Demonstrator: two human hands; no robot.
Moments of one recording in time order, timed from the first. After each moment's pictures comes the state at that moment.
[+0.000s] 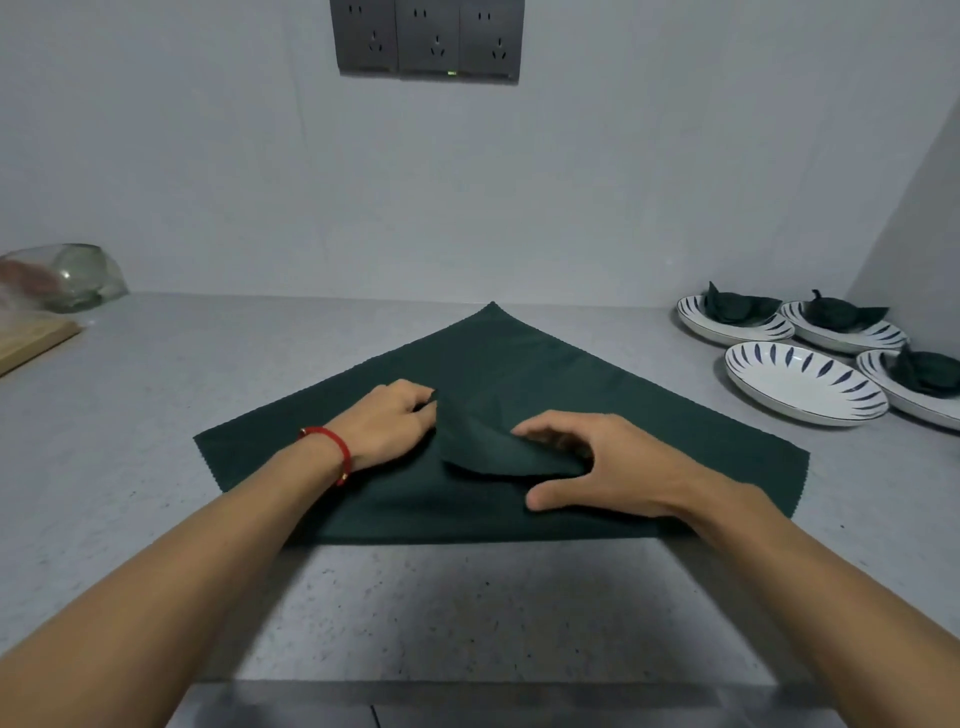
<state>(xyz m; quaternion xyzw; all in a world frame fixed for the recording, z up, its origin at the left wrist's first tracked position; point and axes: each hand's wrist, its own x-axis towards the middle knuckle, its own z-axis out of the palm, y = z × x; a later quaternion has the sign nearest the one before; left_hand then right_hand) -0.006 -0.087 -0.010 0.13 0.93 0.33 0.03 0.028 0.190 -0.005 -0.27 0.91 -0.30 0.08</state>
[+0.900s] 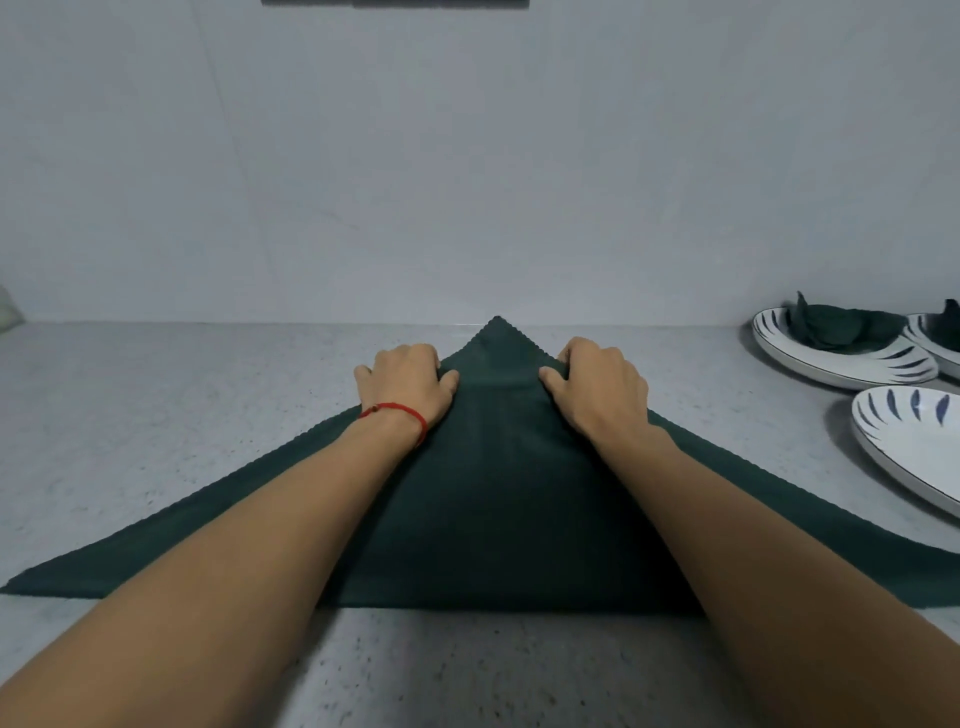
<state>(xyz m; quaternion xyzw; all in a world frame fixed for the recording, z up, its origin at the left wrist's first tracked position) -0.242 -0.048 -0.057 -0.06 0.98 0.13 -0.15 -0.232 0.156 -0.054 0.03 0.97 -0.18 -0.15</state>
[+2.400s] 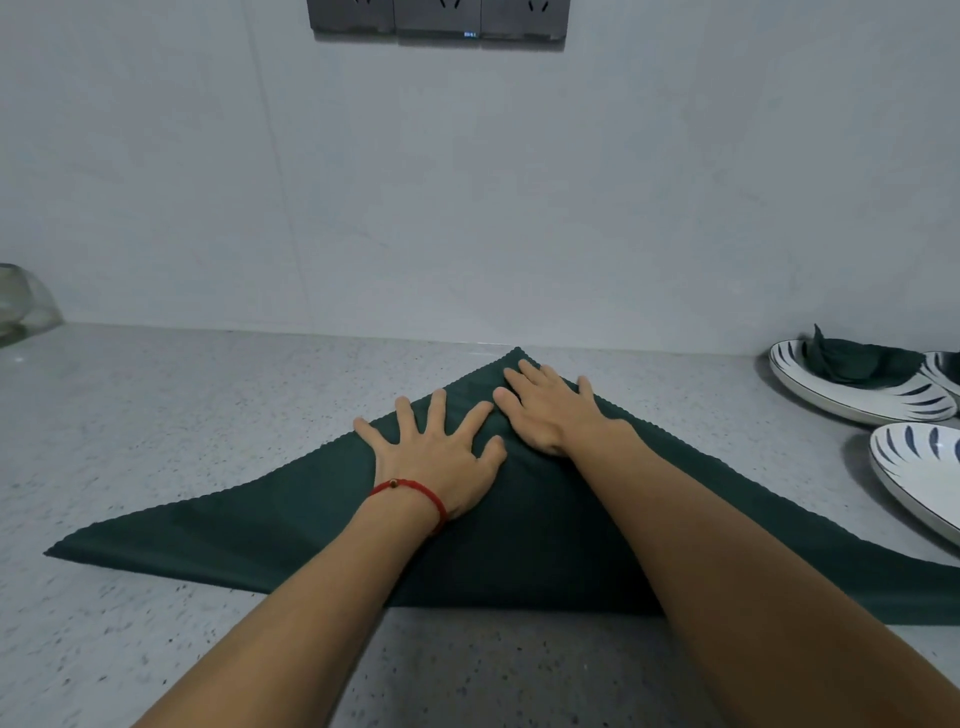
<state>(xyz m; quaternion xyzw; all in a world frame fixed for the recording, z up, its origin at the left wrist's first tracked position) -0.174 -0.040 -0.072 -0.02 1.00 0.04 -0.01 -0.248 0.109 -0.052 -0.13 0.99 -0.10 0.04</state>
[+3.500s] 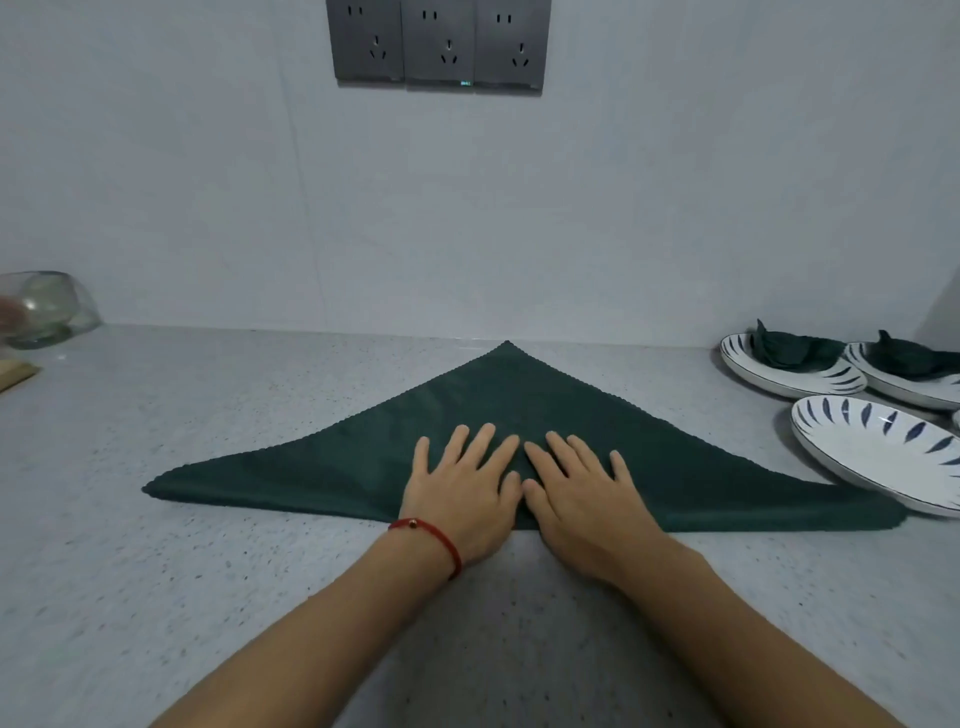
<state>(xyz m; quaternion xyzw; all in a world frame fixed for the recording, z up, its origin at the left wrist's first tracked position) -0.076 -0.019 -0.072 0.11 0.99 0.07 -0.07 -0.064 0.139 -0.061 -0.12 0.99 -0.06 -0.02</state>
